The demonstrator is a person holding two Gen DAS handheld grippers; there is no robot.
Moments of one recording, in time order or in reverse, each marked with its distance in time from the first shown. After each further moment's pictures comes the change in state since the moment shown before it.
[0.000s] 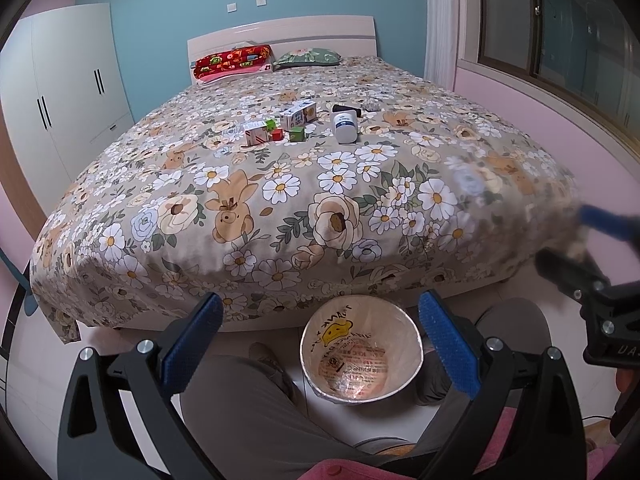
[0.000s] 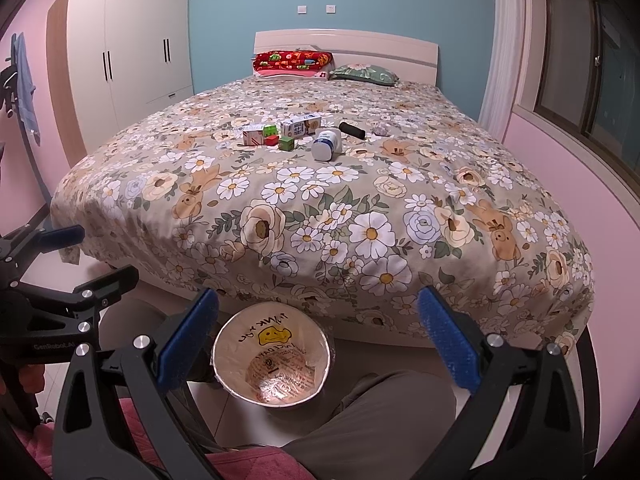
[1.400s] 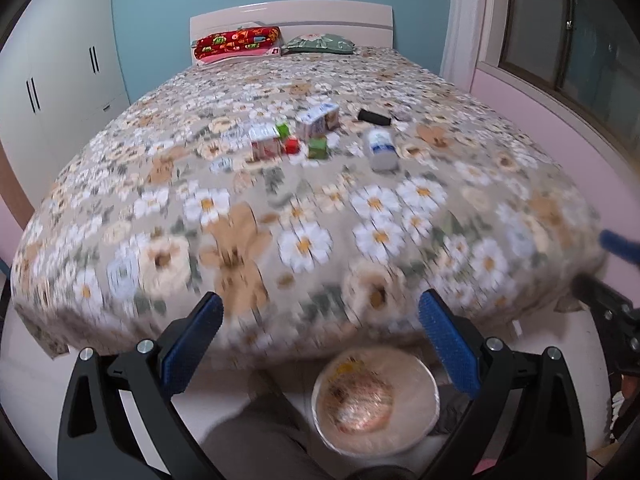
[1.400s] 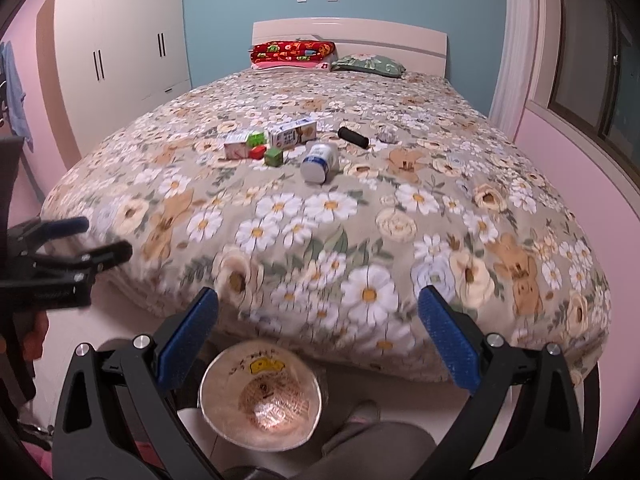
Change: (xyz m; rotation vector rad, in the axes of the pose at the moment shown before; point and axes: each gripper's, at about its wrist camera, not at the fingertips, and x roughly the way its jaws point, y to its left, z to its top) left arm 0.106 0.056 0.113 -0.062 0.054 -0.019; right arm 0.107 -0.032 0.109 0.001 0.058 0.021
